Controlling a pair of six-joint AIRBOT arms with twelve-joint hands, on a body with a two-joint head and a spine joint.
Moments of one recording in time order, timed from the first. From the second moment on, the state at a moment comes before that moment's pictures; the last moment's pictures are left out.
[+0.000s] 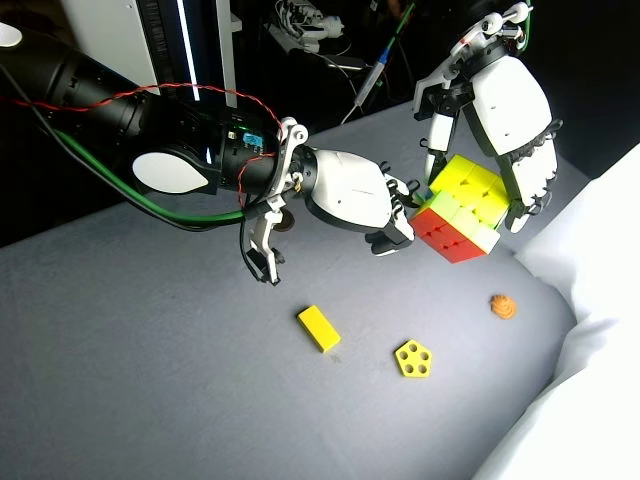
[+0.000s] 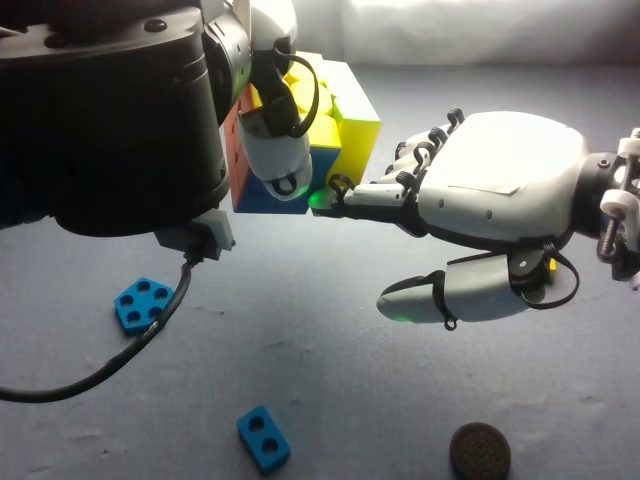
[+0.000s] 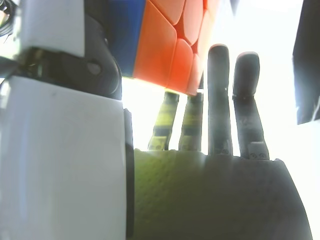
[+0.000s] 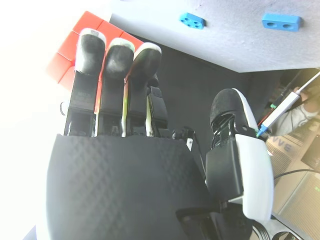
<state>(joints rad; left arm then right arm) -0.05 -1.22 0.85 -1.95 -1.11 2.74 -0.45 -1.05 0.94 0.03 0.40 -1.21</state>
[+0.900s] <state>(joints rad) -0.05 -1.22 0.85 -1.95 -1.11 2.73 -0.45 -1.10 0.97 0.09 0.41 -1.26</state>
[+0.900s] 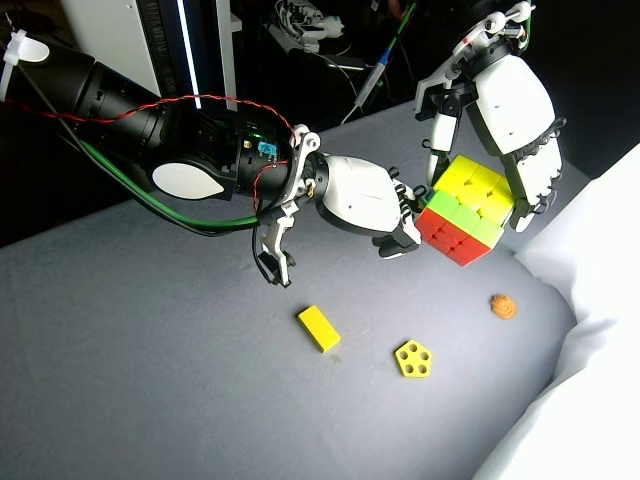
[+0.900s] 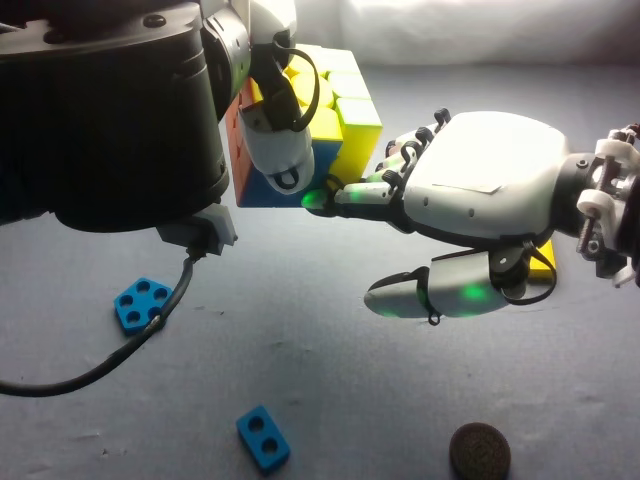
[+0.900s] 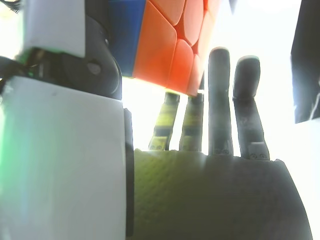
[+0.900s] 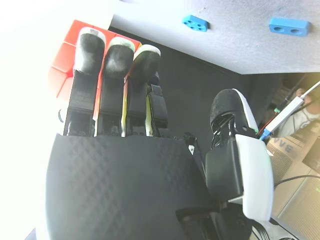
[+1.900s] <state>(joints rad) -0.05 -1.22 0.85 -1.93 -1.10 2.72 -0.45 -1.13 0.99 0.18 0.42 -1.35</state>
